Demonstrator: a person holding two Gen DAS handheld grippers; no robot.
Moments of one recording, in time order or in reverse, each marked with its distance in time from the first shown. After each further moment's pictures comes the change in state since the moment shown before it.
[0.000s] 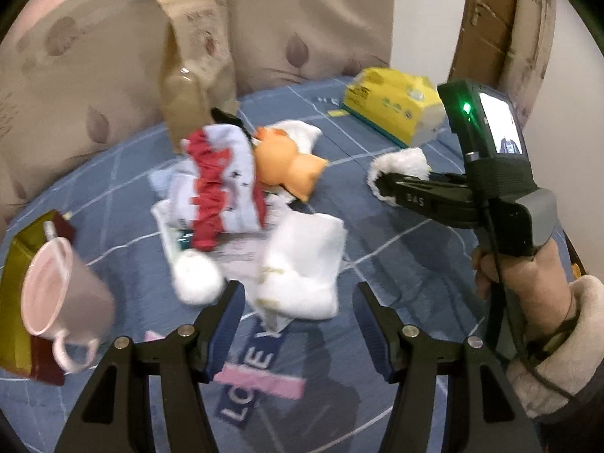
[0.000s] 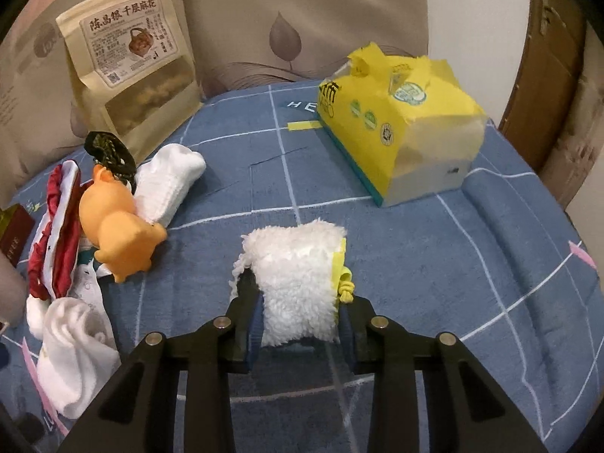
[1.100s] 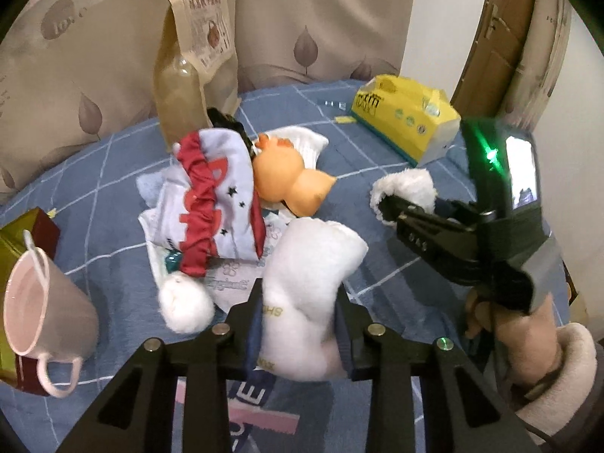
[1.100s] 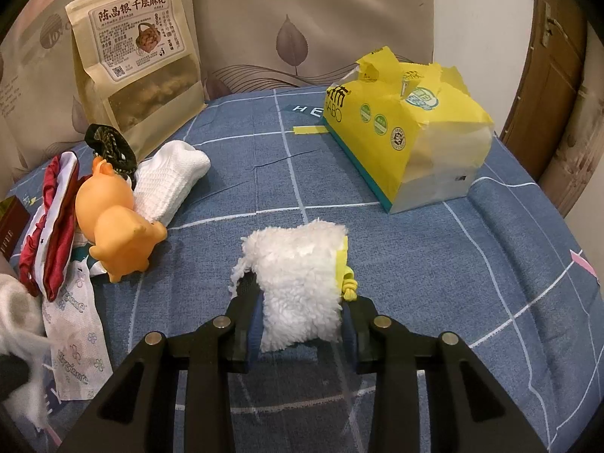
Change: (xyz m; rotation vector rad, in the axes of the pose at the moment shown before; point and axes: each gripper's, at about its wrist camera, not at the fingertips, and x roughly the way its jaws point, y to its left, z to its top) left arm 0.012 0.005 0.026 -0.071 -0.001 -0.019; right arm -0.002 0.011 -0.007 -0.026 -0.031 -0.020
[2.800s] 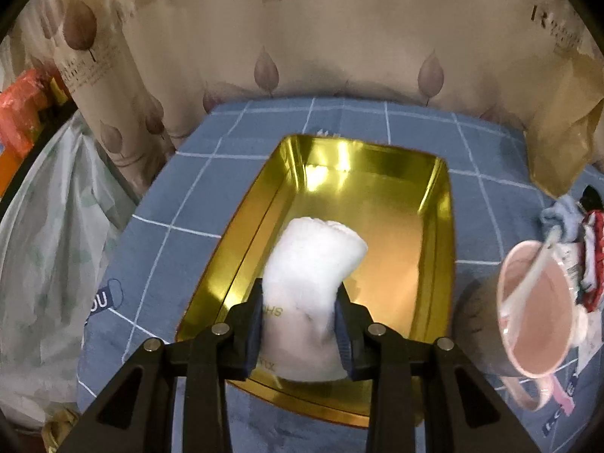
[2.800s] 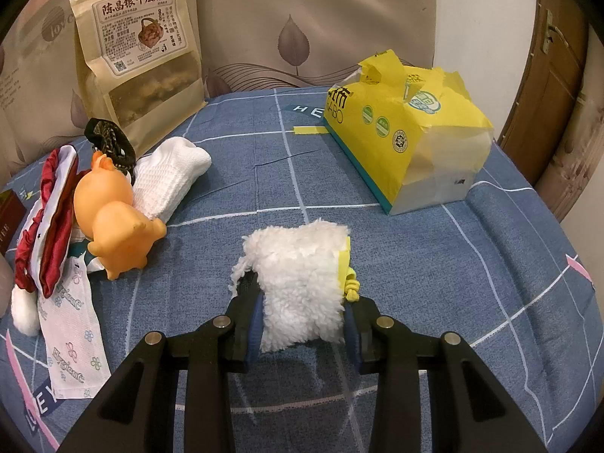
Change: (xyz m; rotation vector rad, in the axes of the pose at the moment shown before) left arm -0.080 0.337 -0.070 -0.427 0.064 0.551; right arm 0.002 0.004 0.000 -0.015 0.000 -0.020
